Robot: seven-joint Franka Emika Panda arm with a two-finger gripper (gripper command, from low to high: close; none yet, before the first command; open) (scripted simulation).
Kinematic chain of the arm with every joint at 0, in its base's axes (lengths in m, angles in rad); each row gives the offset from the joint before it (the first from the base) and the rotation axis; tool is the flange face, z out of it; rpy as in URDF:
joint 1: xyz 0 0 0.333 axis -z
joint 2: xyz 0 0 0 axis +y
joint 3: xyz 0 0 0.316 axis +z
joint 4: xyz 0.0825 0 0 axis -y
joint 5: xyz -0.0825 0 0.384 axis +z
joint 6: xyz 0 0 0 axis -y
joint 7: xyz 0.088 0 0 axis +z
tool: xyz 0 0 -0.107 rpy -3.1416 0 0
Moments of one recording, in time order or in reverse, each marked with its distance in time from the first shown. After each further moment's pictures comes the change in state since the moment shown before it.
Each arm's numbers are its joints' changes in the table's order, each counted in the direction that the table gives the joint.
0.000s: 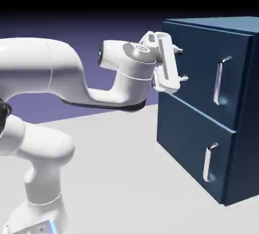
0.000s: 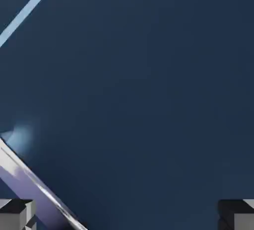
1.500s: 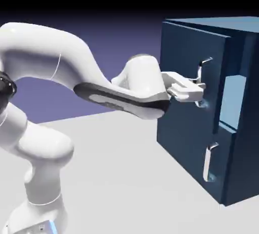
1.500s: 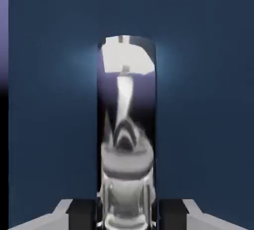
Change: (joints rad) arm 0.228 0.245 0.148 -0.025 -0.757 -0.168 -0.241
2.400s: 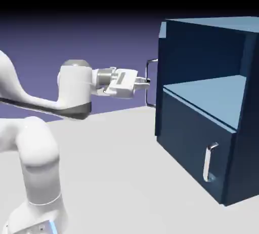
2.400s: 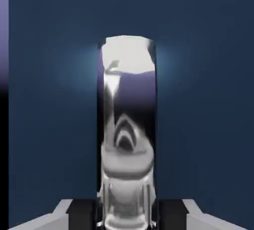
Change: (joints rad) arm 0.495 -0.539 0.775 -0.518 1.073 -0.228 0.570
